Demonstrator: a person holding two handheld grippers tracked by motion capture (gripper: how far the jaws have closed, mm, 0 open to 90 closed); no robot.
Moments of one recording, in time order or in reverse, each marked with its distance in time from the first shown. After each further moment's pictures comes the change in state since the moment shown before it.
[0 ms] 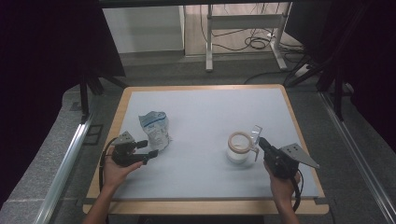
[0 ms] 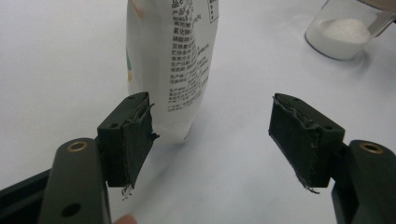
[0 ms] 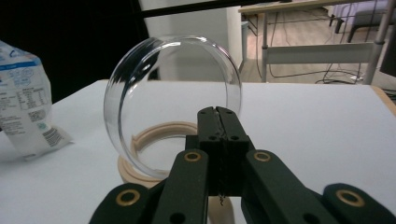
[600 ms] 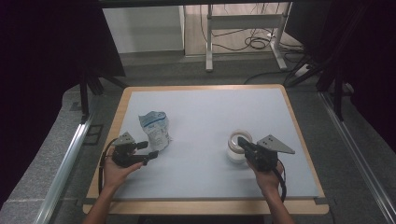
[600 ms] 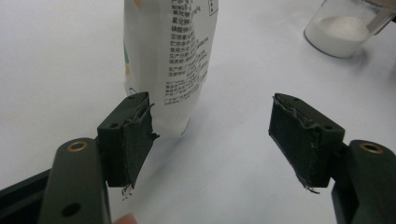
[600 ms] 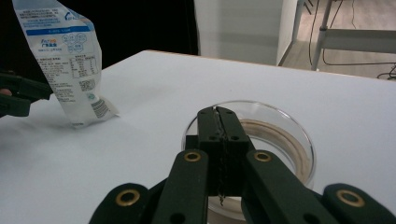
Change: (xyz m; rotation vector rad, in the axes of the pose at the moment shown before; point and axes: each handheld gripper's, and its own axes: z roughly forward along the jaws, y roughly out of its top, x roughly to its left) left arm 0.000 -0.003 0.002 0.009 -0.008 -0.006; right arm 0.027 0.003 0.037 0.114 0.175 -0.077
